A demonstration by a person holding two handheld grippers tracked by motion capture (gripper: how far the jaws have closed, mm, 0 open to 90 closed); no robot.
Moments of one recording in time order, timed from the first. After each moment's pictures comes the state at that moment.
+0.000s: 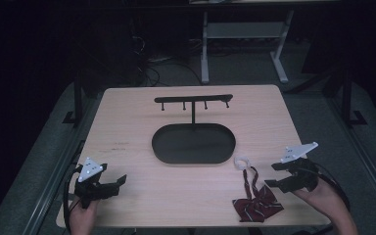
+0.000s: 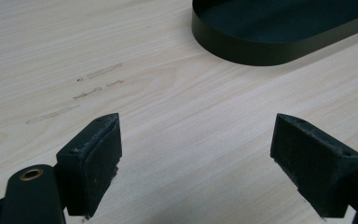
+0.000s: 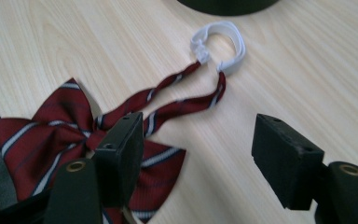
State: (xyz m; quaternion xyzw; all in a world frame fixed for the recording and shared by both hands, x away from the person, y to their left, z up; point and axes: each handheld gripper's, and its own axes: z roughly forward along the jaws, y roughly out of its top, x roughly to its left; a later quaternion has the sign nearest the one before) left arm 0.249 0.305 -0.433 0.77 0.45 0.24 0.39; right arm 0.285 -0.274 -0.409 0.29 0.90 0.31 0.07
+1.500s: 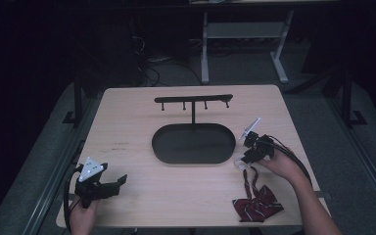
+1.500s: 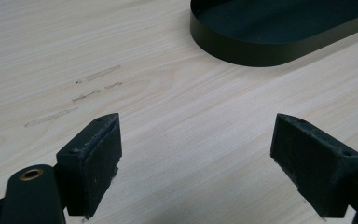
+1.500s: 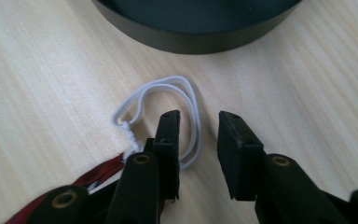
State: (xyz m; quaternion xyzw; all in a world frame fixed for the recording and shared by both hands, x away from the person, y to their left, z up) left arm 0.250 0.304 -0.432 0.77 0.44 0.24 0.39; right arm 0.390 -0.196 -0.439 0.28 0.94 0.17 0.04
